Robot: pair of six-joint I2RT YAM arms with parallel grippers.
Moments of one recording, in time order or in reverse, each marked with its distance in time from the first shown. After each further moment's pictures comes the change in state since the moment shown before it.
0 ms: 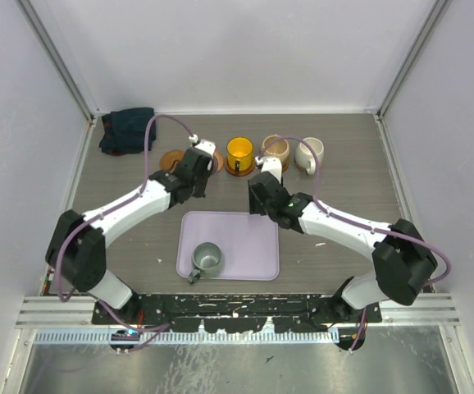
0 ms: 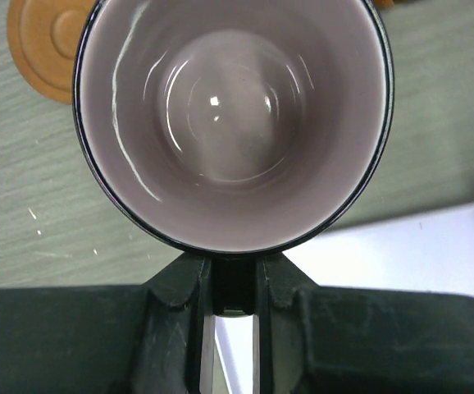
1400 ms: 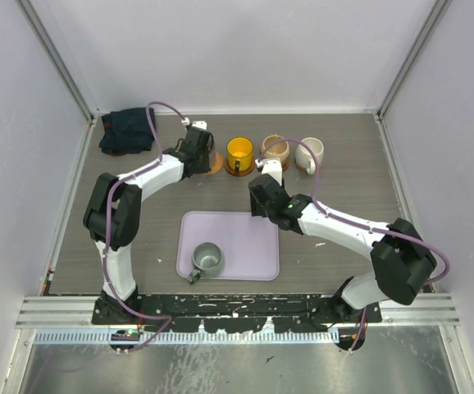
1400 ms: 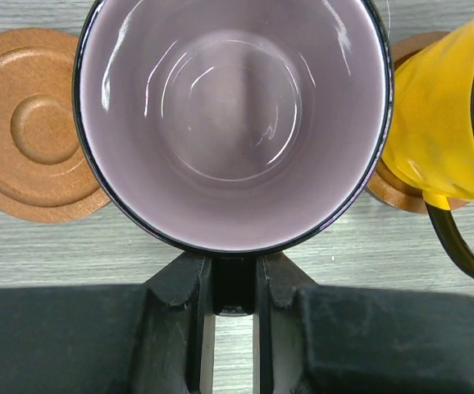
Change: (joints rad) left arm 0.185 0.442 0.317 0.136 0.082 -0.176; right arm 0.002 -0.010 -0.024 -0.009 0.035 -0.012
